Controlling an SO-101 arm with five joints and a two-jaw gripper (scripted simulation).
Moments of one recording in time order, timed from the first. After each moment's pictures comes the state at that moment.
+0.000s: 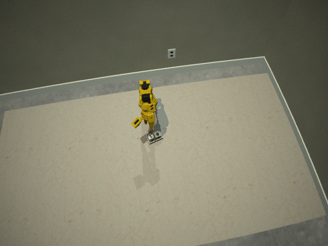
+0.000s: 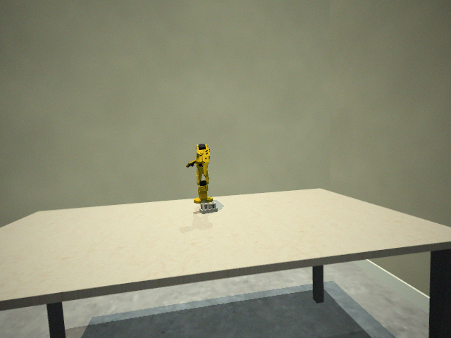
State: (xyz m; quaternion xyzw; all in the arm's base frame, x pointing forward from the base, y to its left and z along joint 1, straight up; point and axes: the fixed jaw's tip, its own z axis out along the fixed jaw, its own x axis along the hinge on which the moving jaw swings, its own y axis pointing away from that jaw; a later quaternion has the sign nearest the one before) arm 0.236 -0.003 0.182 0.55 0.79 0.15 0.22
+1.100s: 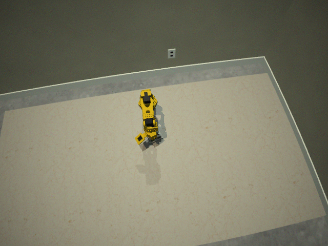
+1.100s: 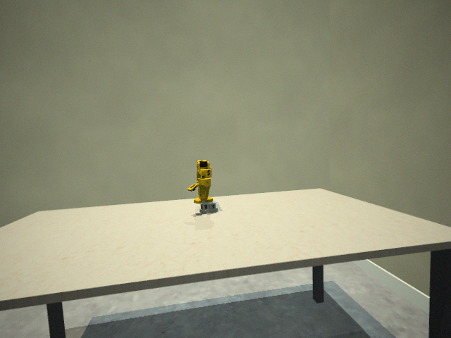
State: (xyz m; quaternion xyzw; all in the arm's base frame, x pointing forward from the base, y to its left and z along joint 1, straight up) arm 0.241 -0.003 0.075 0.57 0.82 0.01 0.02
